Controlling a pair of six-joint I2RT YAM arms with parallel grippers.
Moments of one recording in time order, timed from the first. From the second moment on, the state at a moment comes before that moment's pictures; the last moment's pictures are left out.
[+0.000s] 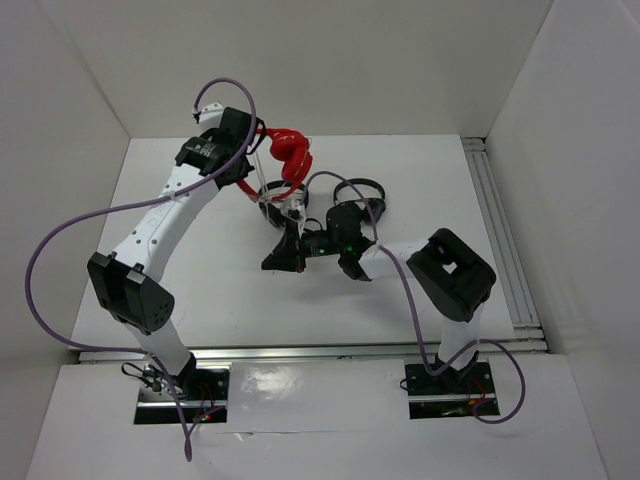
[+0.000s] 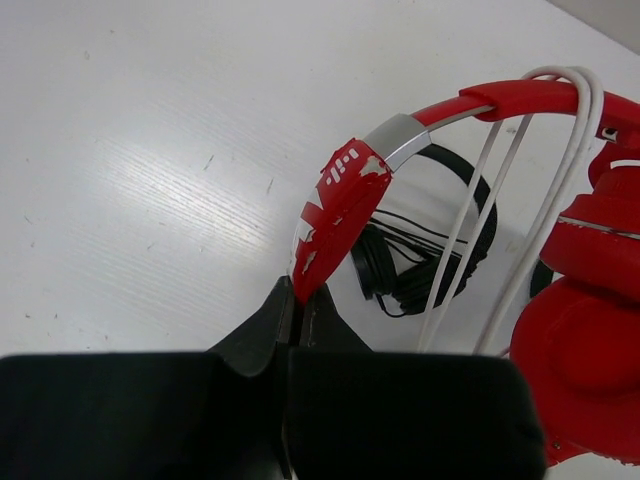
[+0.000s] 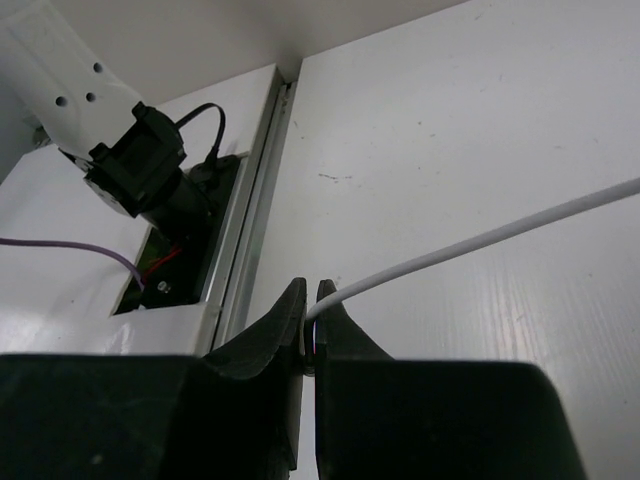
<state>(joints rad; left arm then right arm) -0.40 1.70 1.87 -0.99 -0.59 -0.74 0.76 1.87 0.93 0.95 -0.90 0.35</state>
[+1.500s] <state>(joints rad) -0.54 1.63 1.26 -0.75 -0.33 -0.61 0.83 1.60 1.15 -0.17 -0.46 -0.37</state>
